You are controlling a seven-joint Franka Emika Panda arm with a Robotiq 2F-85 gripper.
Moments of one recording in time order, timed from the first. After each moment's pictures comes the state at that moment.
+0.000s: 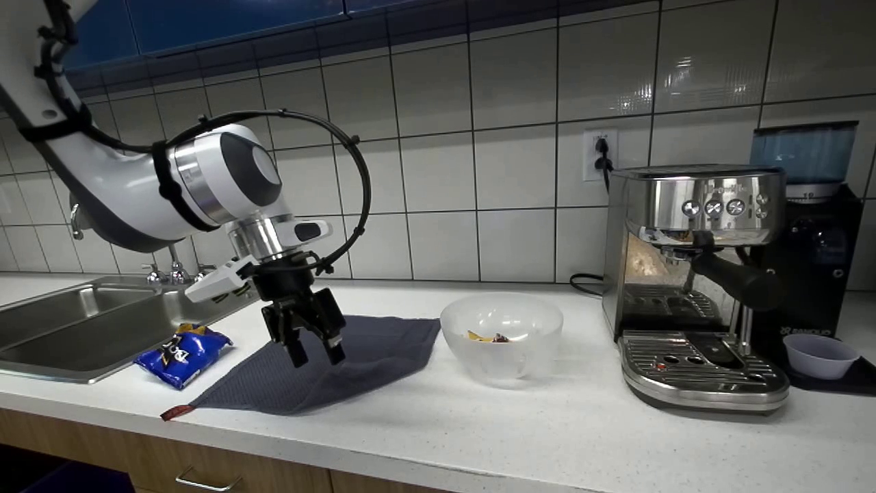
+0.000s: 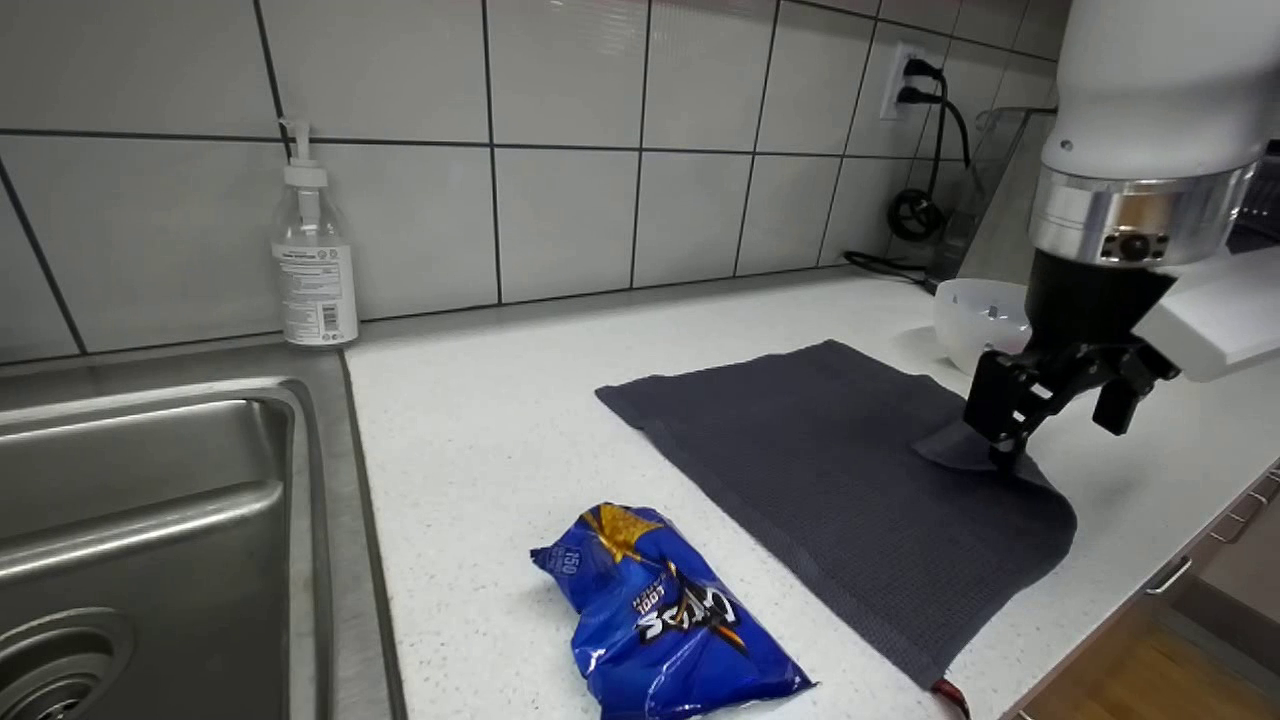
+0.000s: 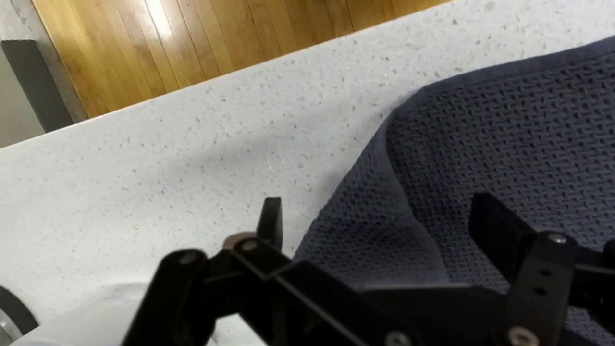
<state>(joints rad) -0.08 -0.01 0.08 -2.62 -0.51 2.48 0.70</state>
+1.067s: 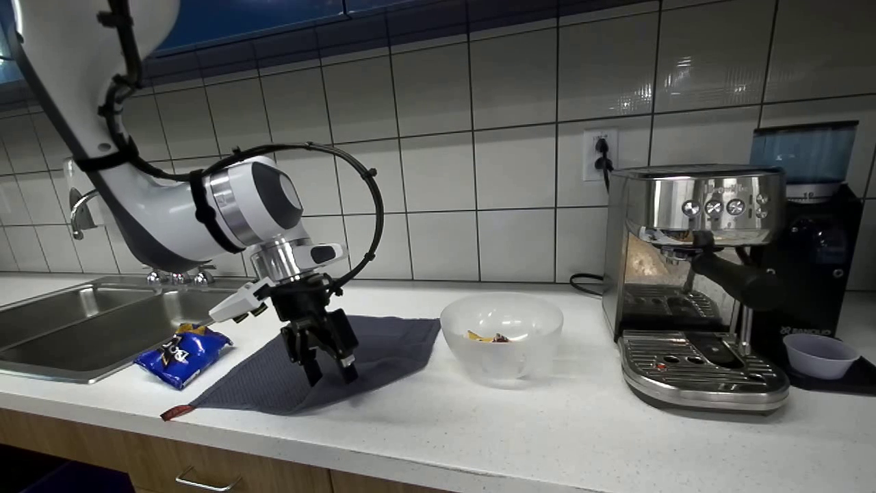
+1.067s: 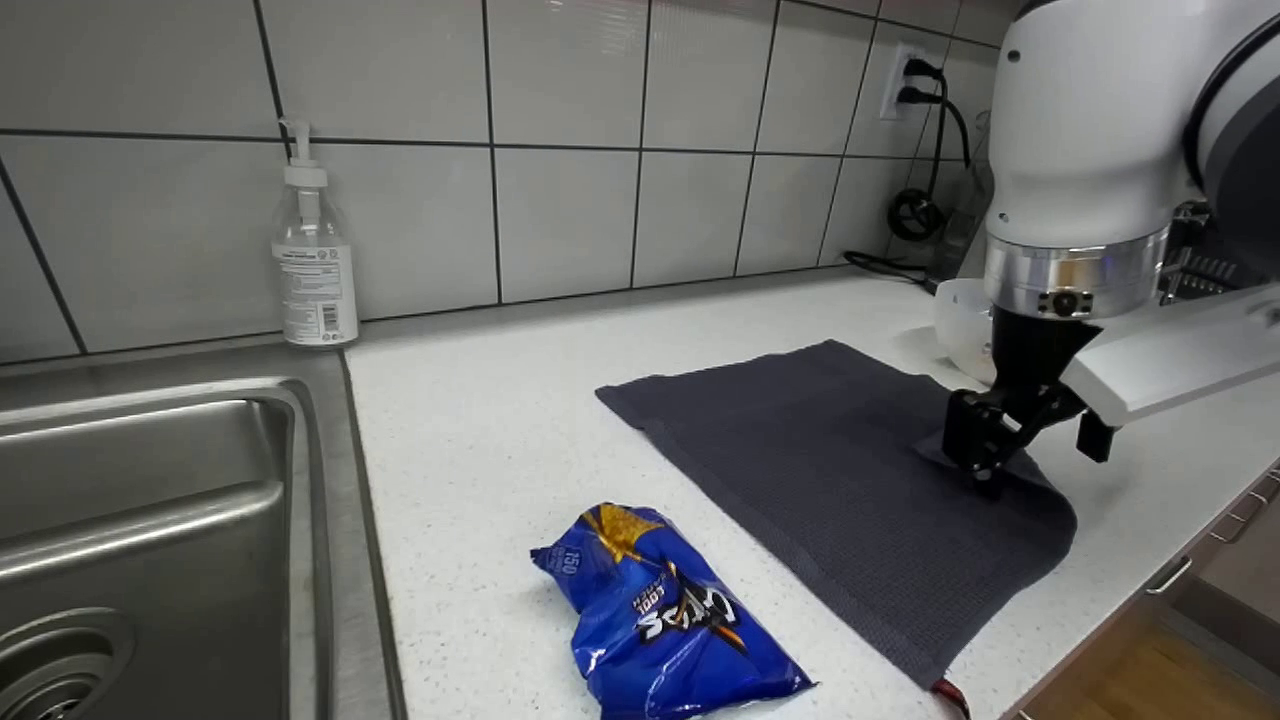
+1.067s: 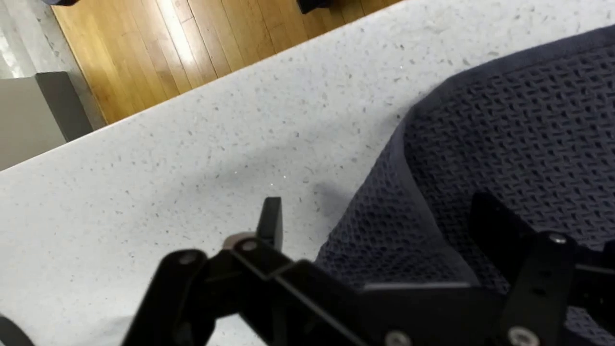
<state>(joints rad) 0.01 0.14 -0.03 -2.54 -0.56 2.46 0.79</state>
